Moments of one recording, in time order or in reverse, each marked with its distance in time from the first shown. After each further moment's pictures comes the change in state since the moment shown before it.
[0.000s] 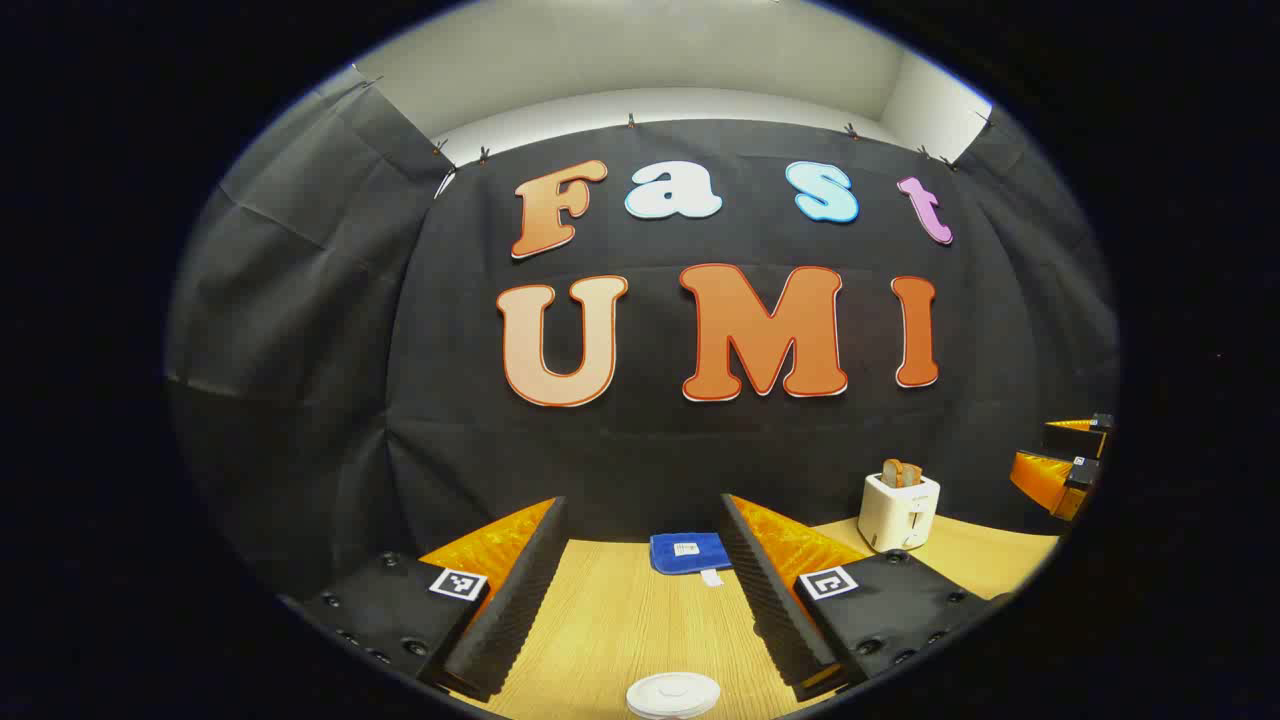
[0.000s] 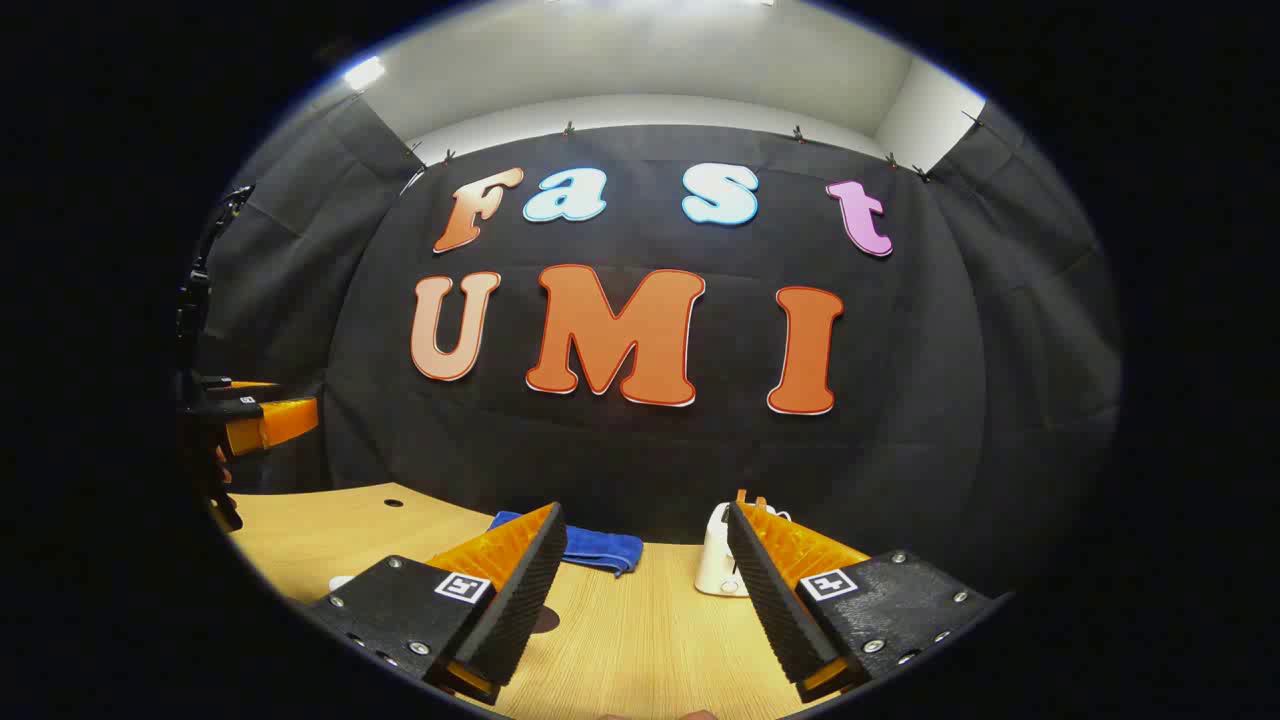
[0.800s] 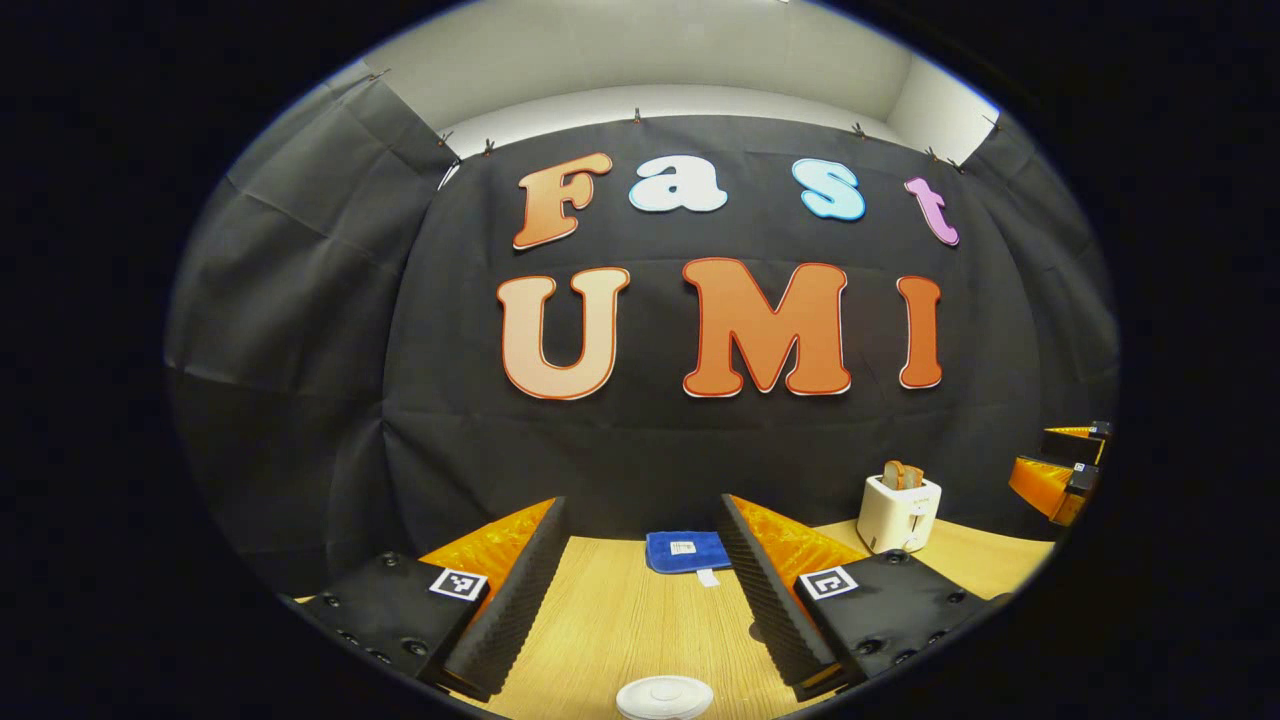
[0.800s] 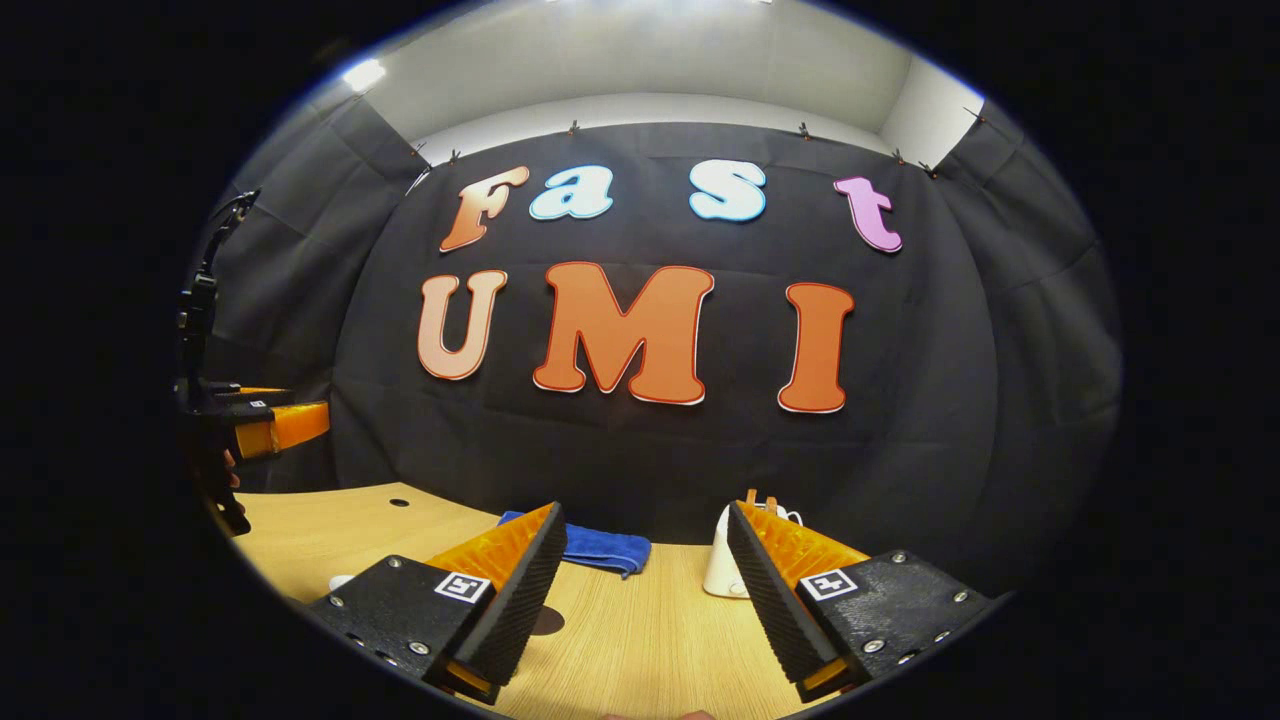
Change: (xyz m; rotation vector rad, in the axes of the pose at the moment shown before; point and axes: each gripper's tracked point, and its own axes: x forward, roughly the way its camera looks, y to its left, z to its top) left arm 0.014 -0.004 -0.014 -0.020 0.018 -0.002; right arm 0.011 0.005 -0.007 -0.002 0.004 0.026
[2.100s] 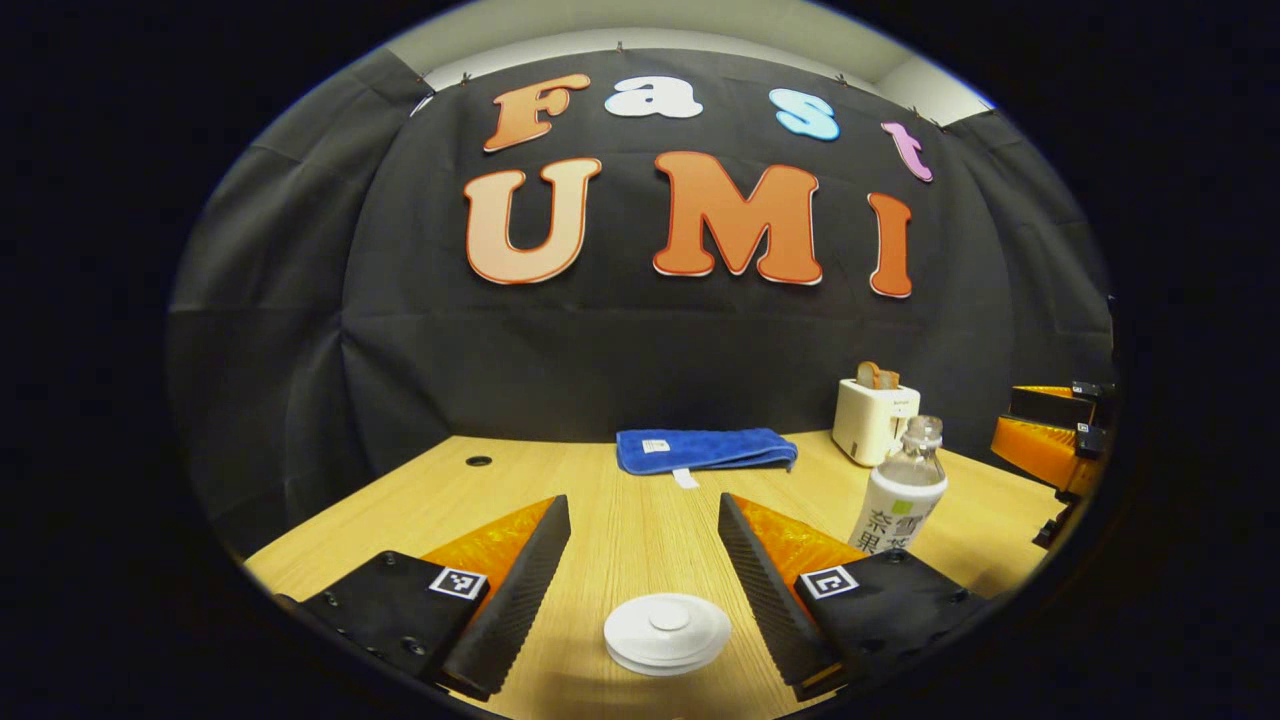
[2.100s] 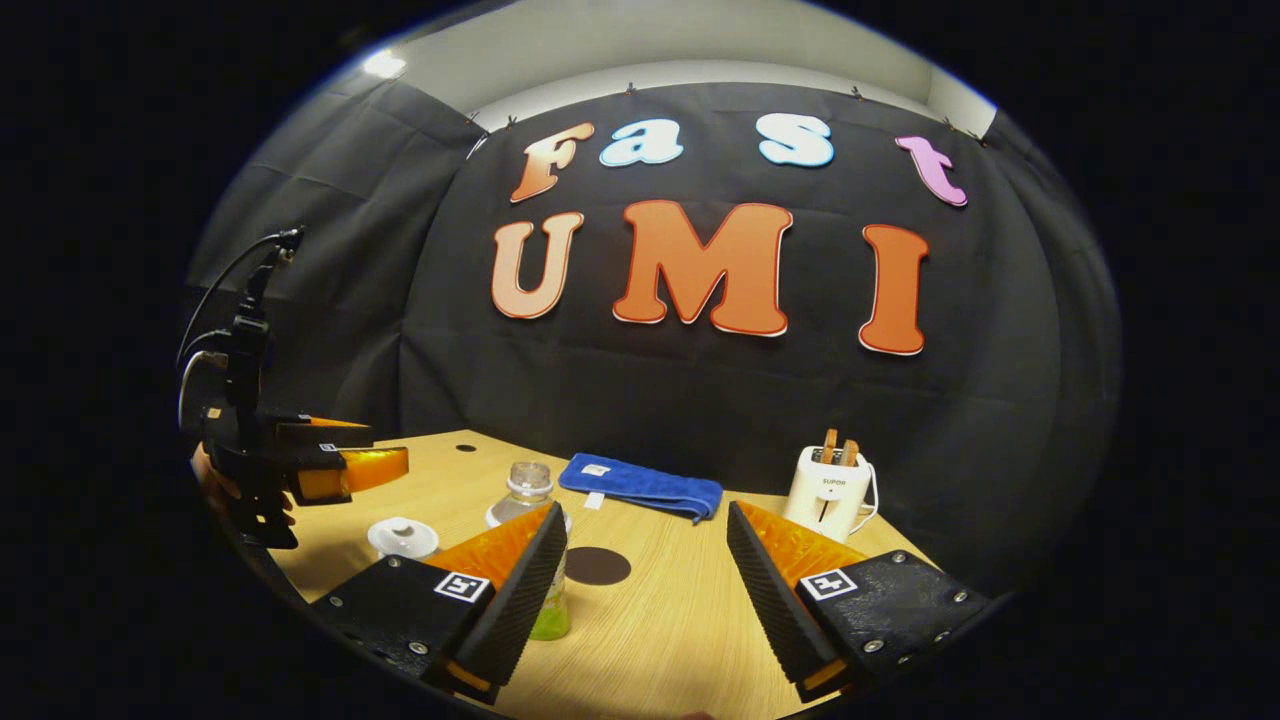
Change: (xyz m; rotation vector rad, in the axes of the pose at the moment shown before) left arm -0.021 -0.010 -0.147 -0.003 0.255 -0.141; right arm -0.024 0.066 -0.083 -0.012 0.134 0.221
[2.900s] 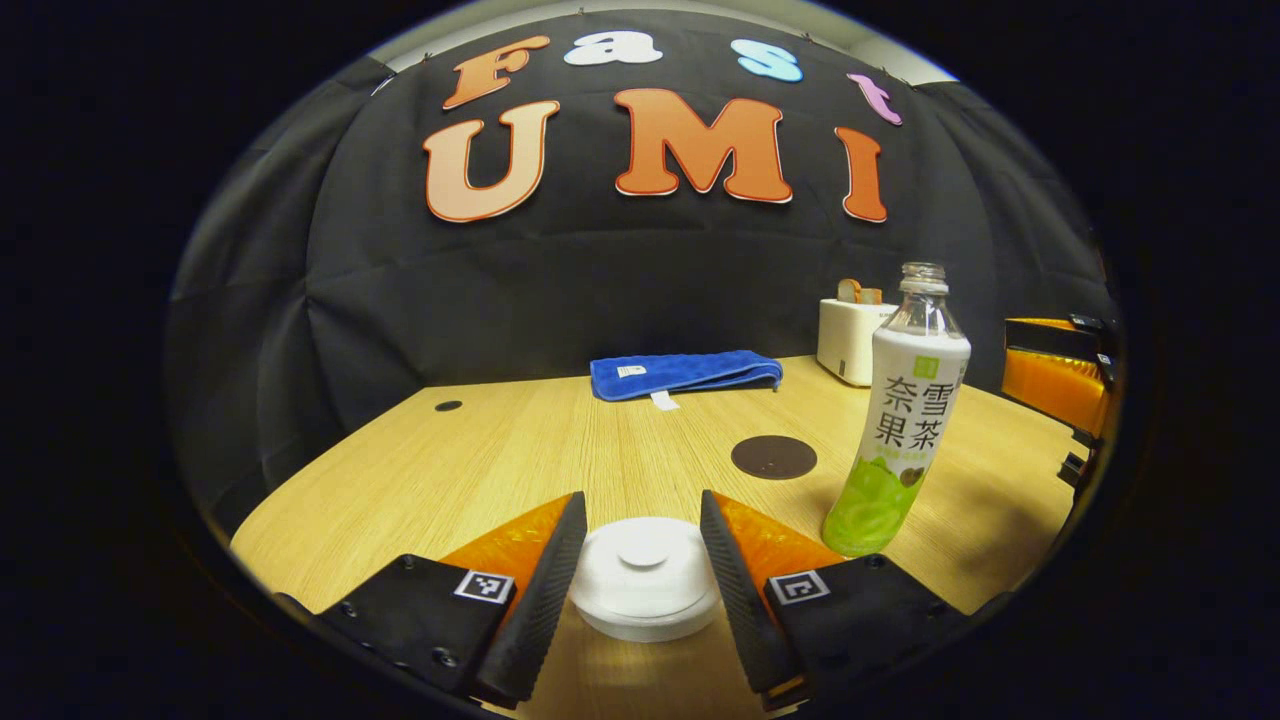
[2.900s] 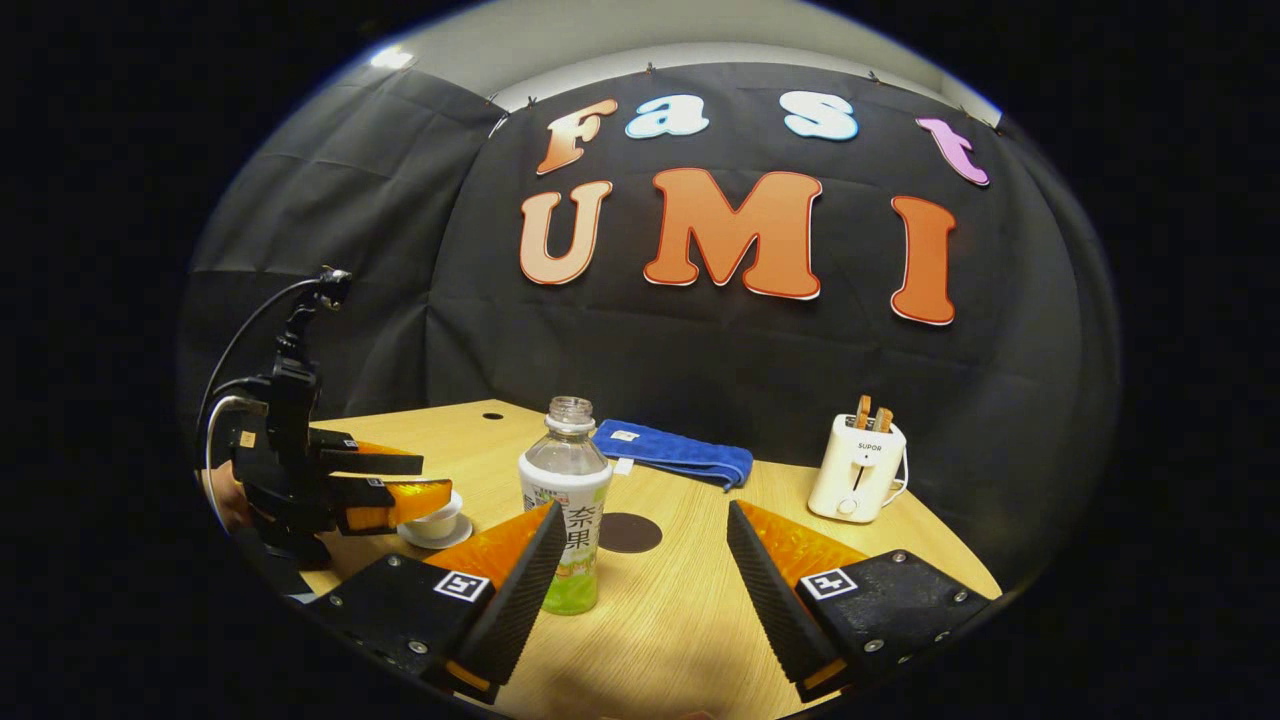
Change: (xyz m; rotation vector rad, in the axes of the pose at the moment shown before) left arm 0.015 -0.014 -0.080 0.068 0.149 -0.044; right arm 0.003 0.019 -0.040 -0.007 0.070 0.060
